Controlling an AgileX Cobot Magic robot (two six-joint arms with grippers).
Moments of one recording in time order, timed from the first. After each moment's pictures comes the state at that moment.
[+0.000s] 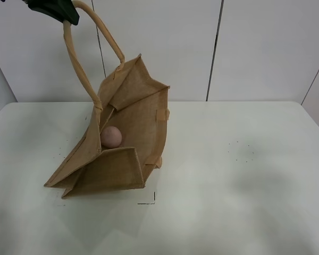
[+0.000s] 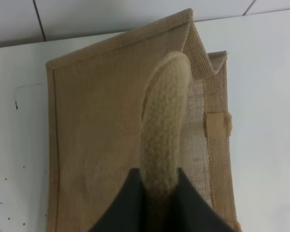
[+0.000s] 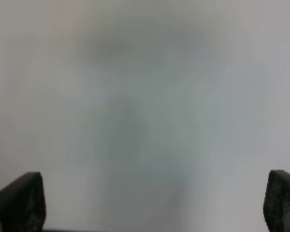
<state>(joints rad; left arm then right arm) -0.28 1.72 -2.06 -0.07 1.17 -0.12 0.00 0.38 -0.50 0.06 1.03 -0.09</state>
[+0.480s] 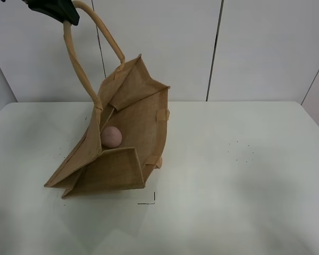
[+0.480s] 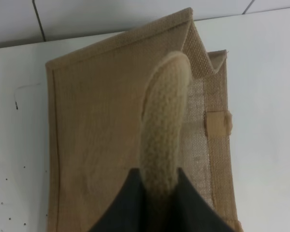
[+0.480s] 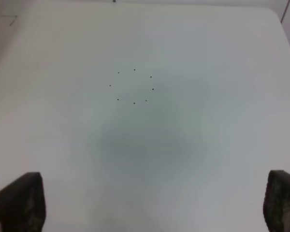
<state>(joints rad) -0.28 1.72 -2.05 -0.07 1.17 -0.12 0.00 0.00 -0.49 0.06 1.03 -0.09</state>
